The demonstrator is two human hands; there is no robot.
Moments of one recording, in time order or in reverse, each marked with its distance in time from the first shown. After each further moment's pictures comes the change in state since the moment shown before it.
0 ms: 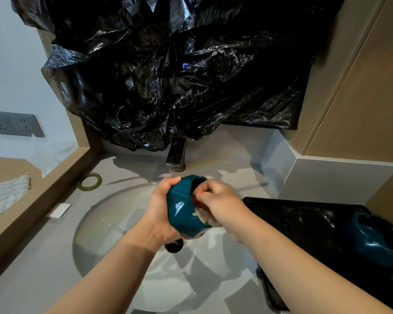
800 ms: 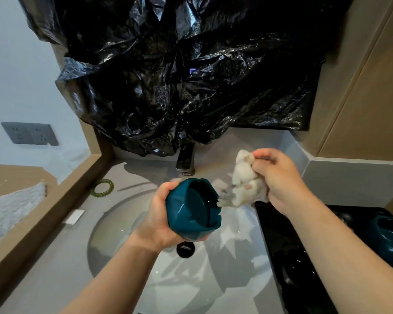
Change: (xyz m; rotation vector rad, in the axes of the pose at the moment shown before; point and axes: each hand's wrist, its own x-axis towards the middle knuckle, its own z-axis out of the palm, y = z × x) left_hand -0.002 0.011 -0.017 0.033 -0.004 -0.037; right_hand 0.025 -0.008 -0.066 0.320 0.376 -0.241
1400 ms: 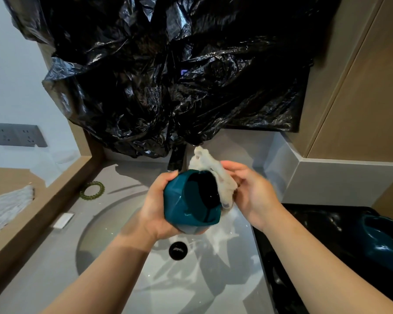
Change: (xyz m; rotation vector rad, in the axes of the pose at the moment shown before) left_hand 0.006 0.014 0.016 0.061 -0.025 -0.025; right_hand -0.011 0.019 0.012 0.365 -0.328 0.127
